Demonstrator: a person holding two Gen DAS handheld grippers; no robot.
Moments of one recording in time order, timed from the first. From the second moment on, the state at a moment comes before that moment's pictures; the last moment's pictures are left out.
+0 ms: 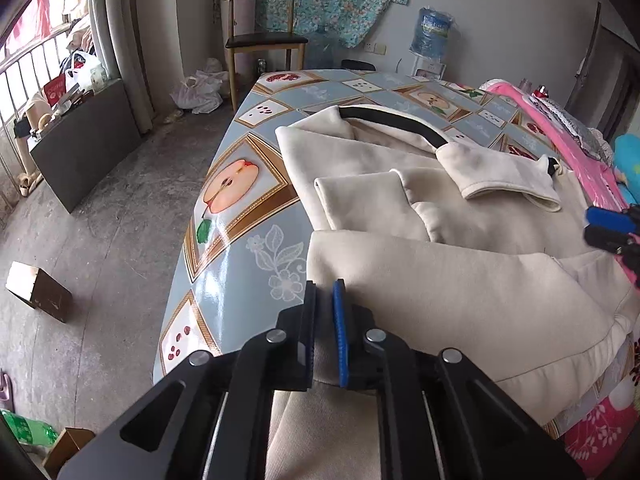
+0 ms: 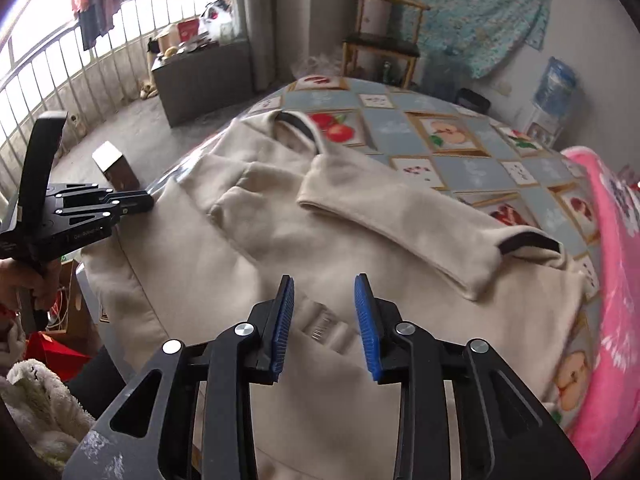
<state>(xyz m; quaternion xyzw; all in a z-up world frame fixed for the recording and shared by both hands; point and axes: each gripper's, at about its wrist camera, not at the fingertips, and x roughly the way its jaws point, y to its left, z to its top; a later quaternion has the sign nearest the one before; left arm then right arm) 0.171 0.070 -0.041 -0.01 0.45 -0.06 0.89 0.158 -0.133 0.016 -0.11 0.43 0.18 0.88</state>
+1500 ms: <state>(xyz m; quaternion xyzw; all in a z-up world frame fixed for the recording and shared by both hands) 0.175 0.057 -0.046 0.05 0.45 -0.02 0.89 0.129 -0.241 0.006 -0.07 0.42 0.08 0.90</state>
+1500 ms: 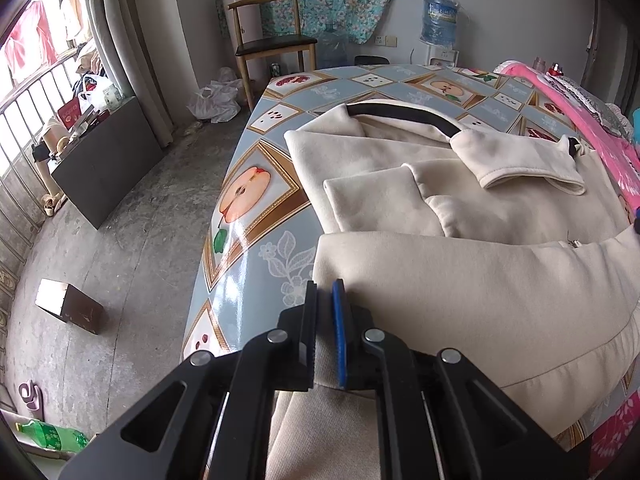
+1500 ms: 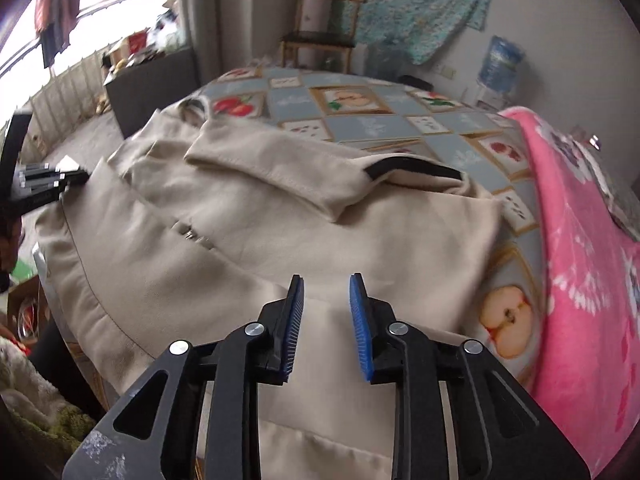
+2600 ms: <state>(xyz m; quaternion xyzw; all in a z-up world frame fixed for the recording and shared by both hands) 0.172 0.064 -0.040 0.03 0.44 -0.03 0.90 0.126 -0.320 -0.020 0.10 0.42 -0.04 0.90</state>
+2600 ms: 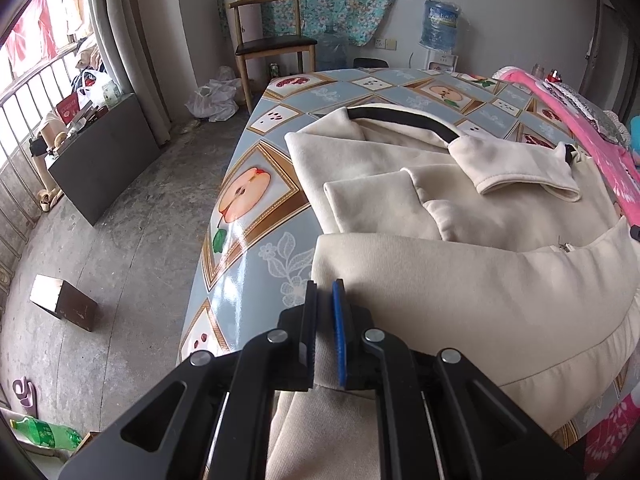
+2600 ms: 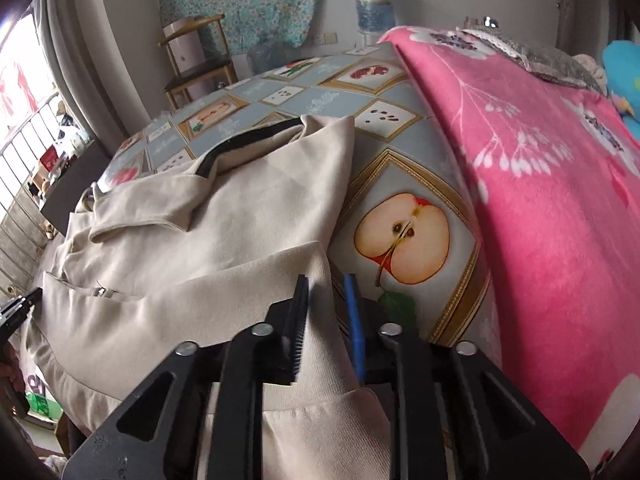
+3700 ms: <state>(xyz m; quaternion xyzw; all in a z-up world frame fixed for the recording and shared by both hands) 0.249 0.162 -0.101 -0.43 0.54 -0.22 0.69 0.114 -0.314 -0.025 0.13 0.43 -0.03 0.89</state>
